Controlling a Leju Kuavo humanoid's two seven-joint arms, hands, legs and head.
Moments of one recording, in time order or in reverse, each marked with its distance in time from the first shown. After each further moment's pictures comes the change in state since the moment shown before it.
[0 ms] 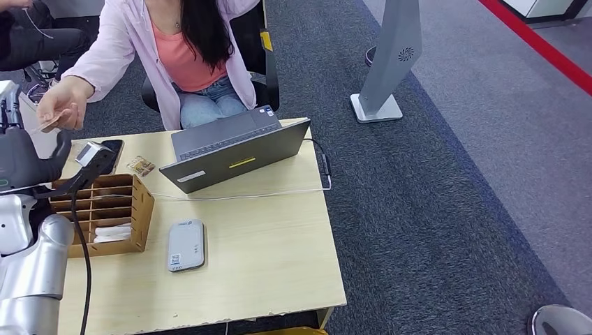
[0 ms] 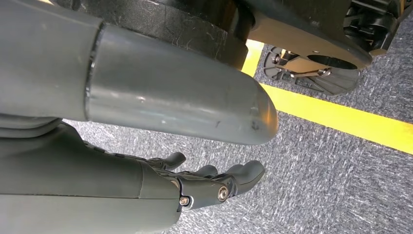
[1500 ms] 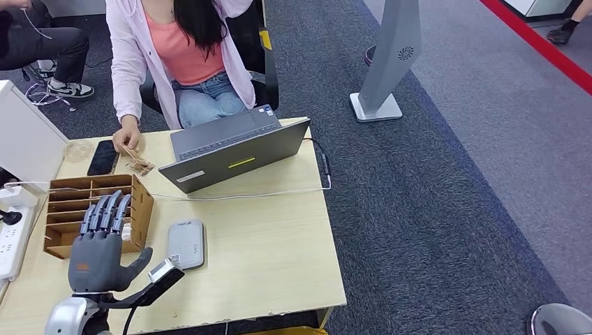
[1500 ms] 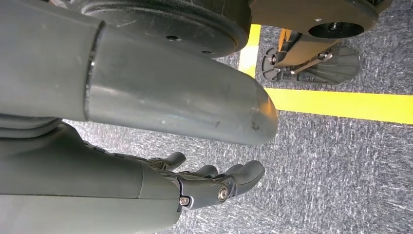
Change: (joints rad) left arm 0.660 -0.010 -0.226 -0.575 0.036 -0.358 0.081; right arm 0.014 0.000 -0.135 0.000 -0.064 -0.042 -0.015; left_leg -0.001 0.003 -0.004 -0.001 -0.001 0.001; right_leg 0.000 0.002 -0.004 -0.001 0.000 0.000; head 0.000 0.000
